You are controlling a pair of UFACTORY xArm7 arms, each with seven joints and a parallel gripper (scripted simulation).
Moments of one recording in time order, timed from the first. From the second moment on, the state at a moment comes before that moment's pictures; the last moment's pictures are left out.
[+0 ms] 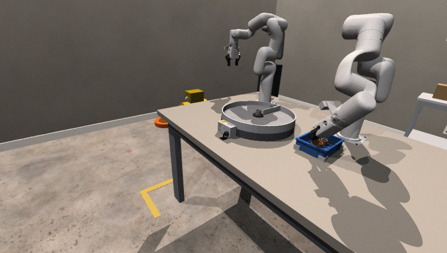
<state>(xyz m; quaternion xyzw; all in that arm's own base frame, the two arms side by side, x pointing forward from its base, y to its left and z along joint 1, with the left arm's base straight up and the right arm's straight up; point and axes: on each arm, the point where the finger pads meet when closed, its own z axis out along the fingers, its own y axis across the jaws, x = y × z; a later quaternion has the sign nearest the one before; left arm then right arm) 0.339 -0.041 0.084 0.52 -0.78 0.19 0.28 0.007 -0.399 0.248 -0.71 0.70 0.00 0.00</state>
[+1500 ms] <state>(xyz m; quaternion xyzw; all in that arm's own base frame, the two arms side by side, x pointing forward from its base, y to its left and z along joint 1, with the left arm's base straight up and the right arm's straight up) 0.340 -0.041 0.055 0.52 -0.78 0.19 0.28 0.007 -0.399 0.248 -0.71 0.70 0.00 0.00</state>
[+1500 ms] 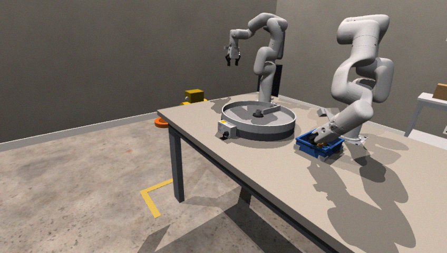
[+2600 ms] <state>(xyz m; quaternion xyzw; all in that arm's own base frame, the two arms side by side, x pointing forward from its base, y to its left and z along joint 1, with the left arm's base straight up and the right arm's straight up) 0.340 -0.041 0.049 0.52 -0.78 0.19 0.28 0.007 -0.399 0.248 -0.71 0.70 0.00 0.00</state>
